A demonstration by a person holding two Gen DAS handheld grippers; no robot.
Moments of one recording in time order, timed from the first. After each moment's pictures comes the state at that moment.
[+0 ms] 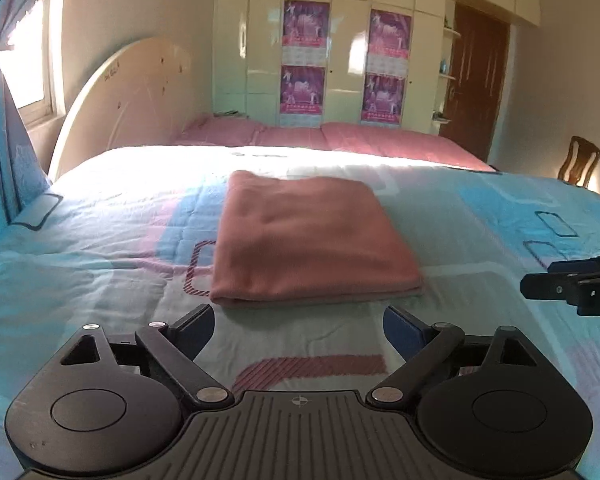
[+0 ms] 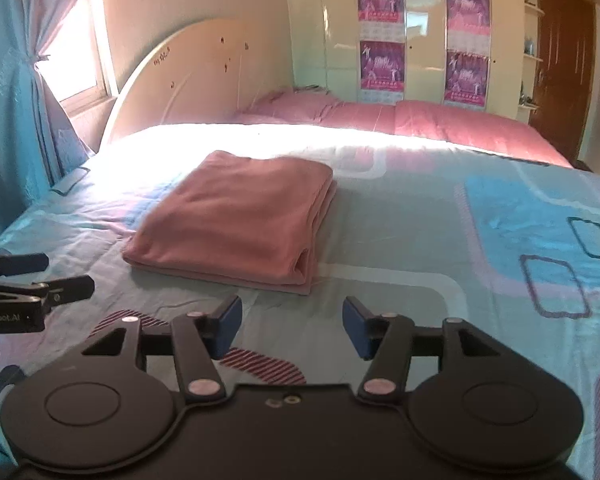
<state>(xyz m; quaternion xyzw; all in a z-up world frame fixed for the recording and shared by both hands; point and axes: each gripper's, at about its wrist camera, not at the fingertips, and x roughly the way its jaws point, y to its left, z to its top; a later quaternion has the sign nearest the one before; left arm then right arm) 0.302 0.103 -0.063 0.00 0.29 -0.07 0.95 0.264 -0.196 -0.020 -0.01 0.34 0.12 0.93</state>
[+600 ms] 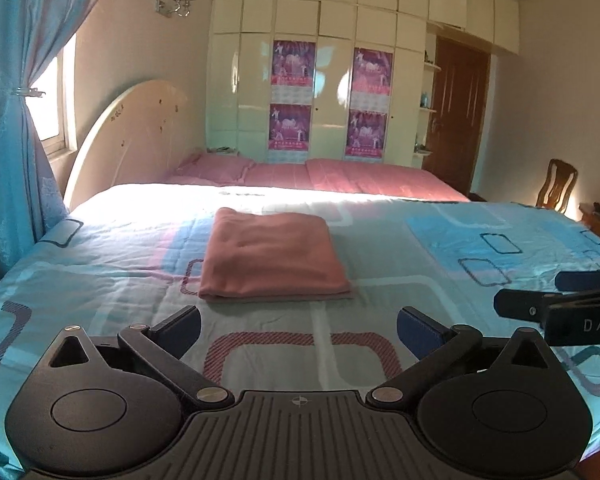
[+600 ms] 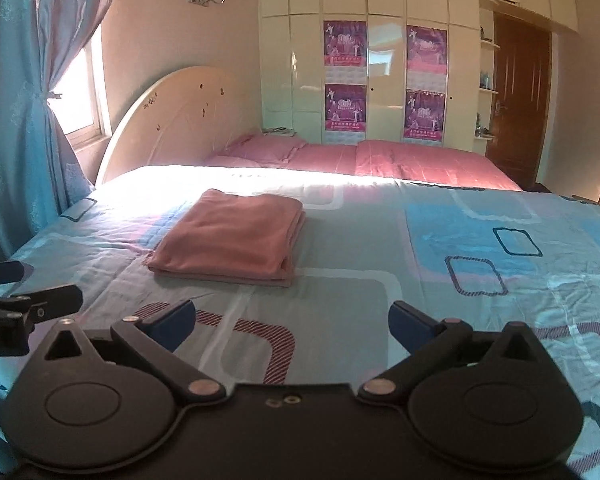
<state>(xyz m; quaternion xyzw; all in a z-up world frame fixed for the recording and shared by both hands) 0.160 0.080 0.005 0.00 0.24 -0.07 0.97 0.132 -0.203 0.035 0.00 0.28 0.06 0.96</state>
